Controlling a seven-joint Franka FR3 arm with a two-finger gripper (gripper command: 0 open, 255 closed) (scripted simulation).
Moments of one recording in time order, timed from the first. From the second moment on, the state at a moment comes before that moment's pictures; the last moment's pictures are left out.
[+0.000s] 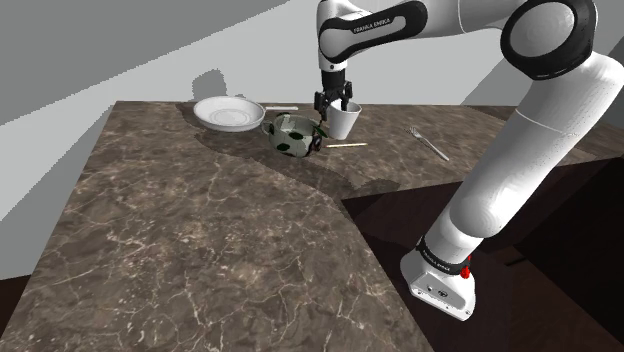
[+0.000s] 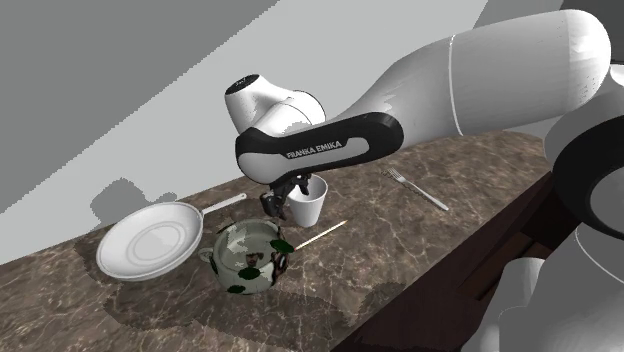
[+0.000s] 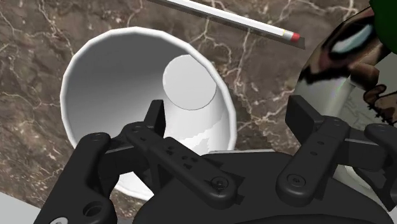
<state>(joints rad) -0.10 0.00 -0.05 -2.00 -0.21 1.84 0.17</state>
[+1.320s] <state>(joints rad) -0.09 -0.03 -0.05 -1.92 -0.21 1.74 0.16</state>
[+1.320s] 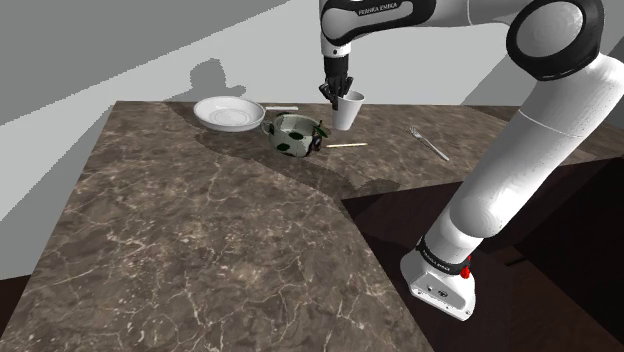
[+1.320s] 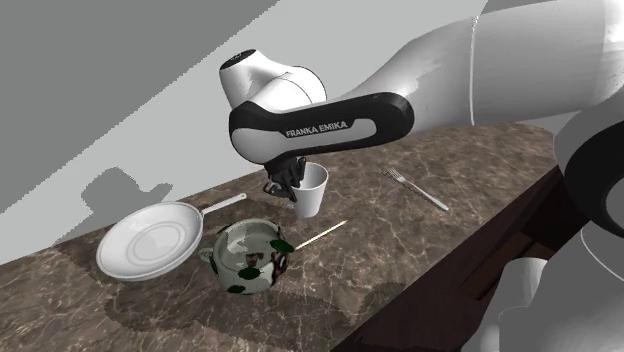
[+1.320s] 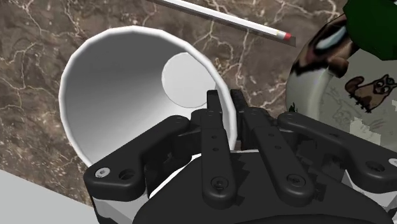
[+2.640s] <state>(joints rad) -0.09 -0.02 -0.04 -1.64 -0.20 1.48 0.11</state>
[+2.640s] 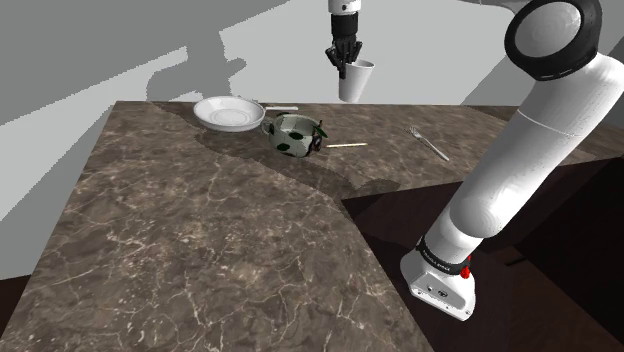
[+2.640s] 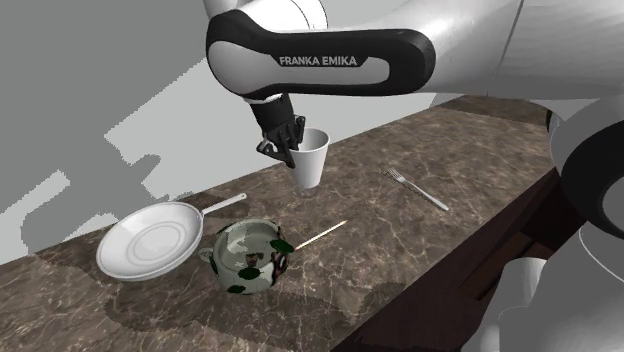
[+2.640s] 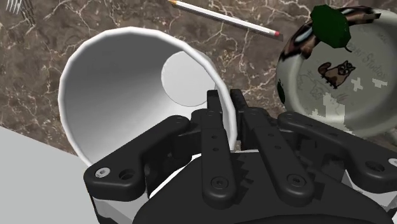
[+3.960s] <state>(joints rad) 0.11 0.32 0.10 -1.03 -0.19 1.15 0.40</state>
